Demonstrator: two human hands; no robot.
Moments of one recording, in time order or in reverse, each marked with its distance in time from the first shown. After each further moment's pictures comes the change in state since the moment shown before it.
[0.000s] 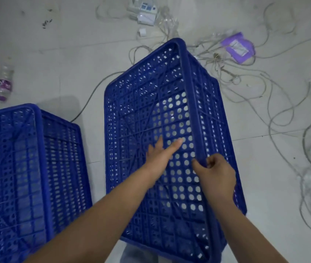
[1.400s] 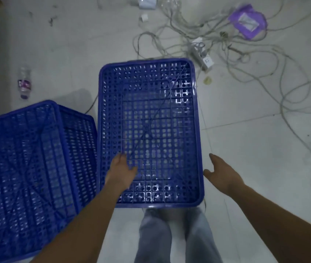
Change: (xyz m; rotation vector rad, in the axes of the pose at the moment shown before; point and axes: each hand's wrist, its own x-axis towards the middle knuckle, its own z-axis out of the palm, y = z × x) left_hand -0.027 -0.107 -0.078 0.816 0.352 -0.100; right_hand 0.002 0.061 -0.022 -0.436 -0.677 0.007
